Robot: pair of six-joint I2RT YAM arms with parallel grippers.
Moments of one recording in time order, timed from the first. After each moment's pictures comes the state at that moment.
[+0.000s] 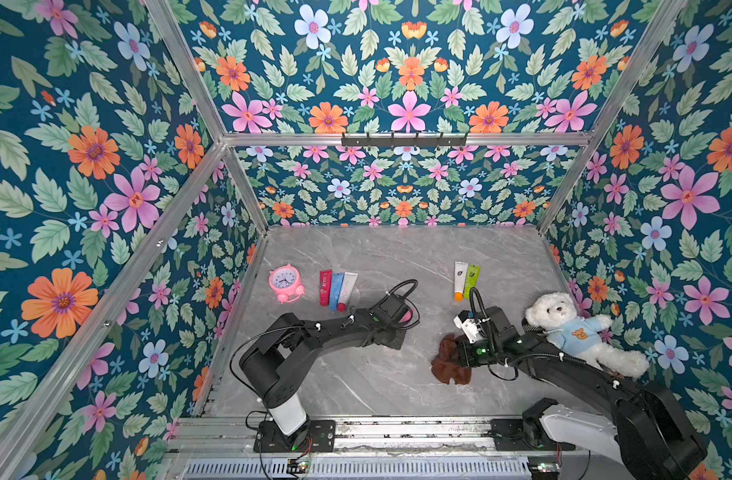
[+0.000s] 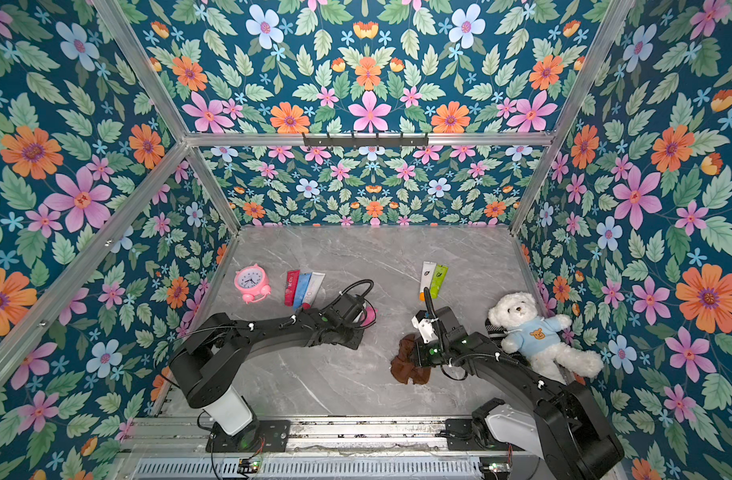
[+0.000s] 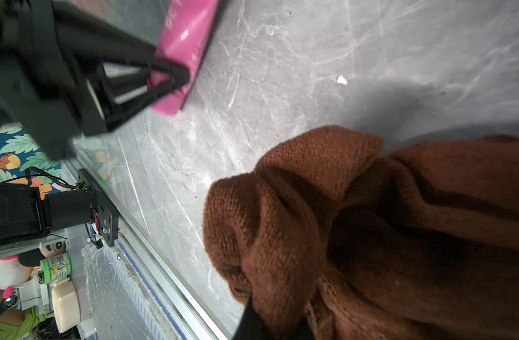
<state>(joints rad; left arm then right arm) -0.82 1.70 0.92 -0.34 -0.06 -0.38 0.49 1.14 0.49 -0.38 -0.49 0.43</state>
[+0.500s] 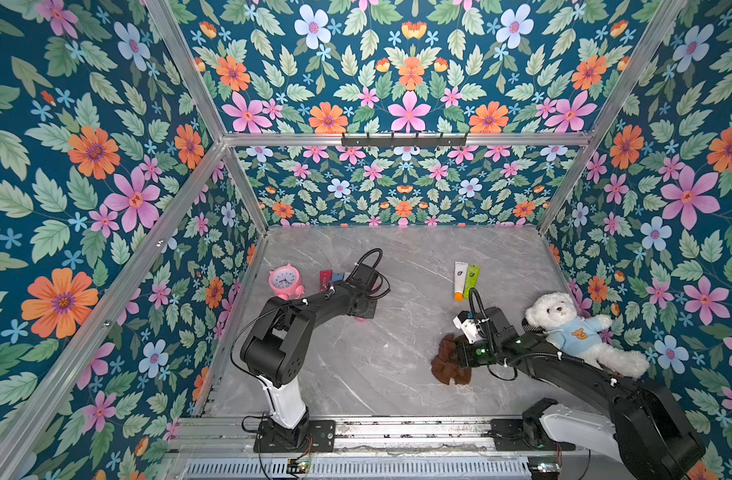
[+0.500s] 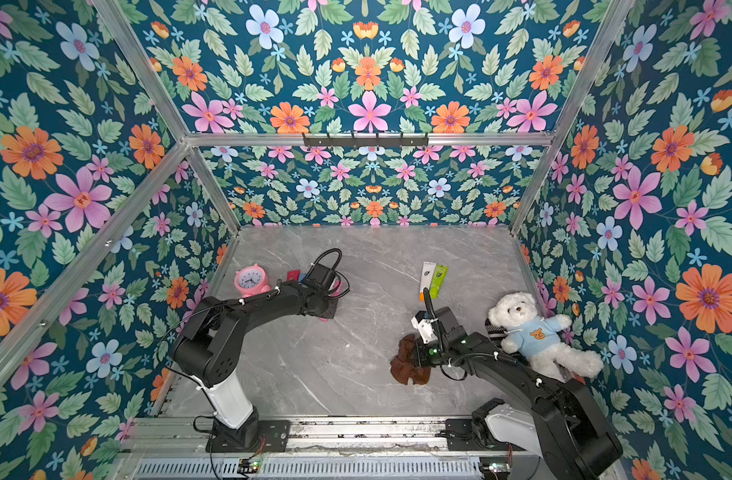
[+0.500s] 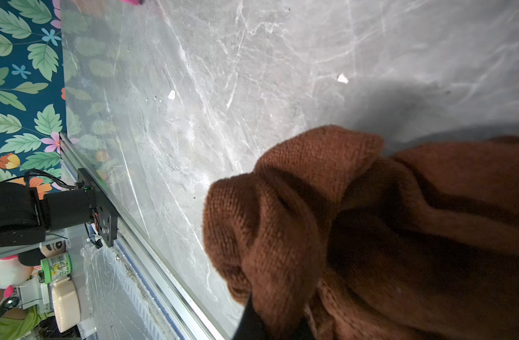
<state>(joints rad) -0.51 1.79 1.09 -0.47 -0.14 -0.22 0.49 1.16 0.48 -0.36 -0.49 0.43</state>
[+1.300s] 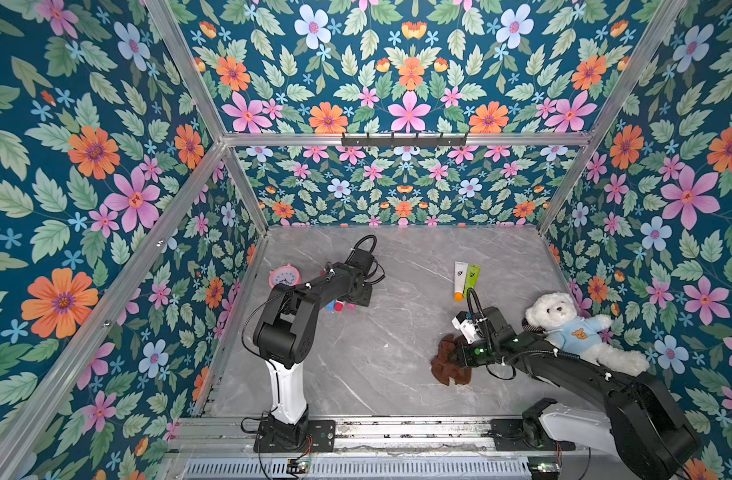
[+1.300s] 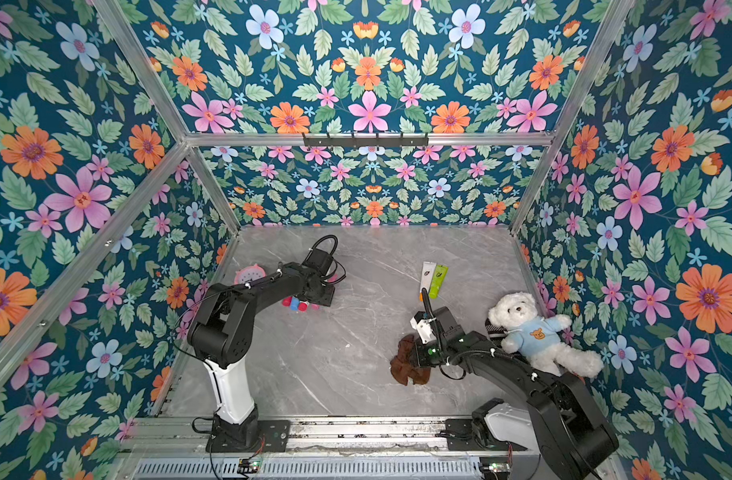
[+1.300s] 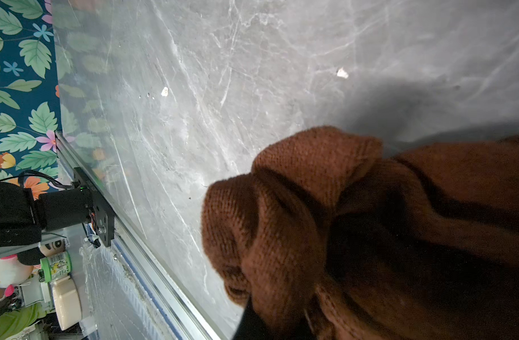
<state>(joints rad) -0.45 1.91 1.31 -0.63 -0.17 -0.17 0.50 1.19 0.48 -0.35 -0.49 0.43</state>
